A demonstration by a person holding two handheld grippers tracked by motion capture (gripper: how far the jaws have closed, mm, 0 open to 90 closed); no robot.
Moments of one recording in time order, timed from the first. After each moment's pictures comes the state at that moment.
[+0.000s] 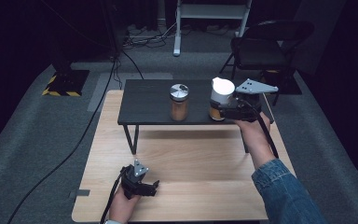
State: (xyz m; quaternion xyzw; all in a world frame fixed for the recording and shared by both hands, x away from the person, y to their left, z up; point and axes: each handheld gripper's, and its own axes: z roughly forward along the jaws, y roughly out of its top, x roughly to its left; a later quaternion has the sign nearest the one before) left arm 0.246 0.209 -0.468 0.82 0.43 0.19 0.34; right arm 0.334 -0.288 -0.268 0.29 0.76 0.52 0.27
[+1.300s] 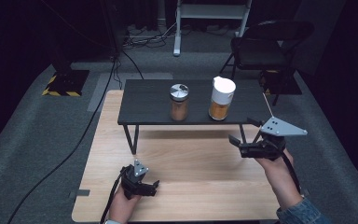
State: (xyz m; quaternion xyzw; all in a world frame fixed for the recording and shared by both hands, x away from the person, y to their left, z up) left arm 0.247 0.209 -0.467 0.82 0.43 0.19 0.34; right arm 0.249 -0.344 -0.324 0.28 0.76 0.52 0.27
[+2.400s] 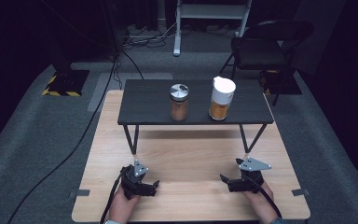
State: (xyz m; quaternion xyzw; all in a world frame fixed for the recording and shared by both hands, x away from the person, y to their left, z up) left arm 0.246 0.209 -0.468 0.82 0.43 0.19 0.34; right arm 0.251 -0.336 -0.457 0.34 0.81 0.43 0.21
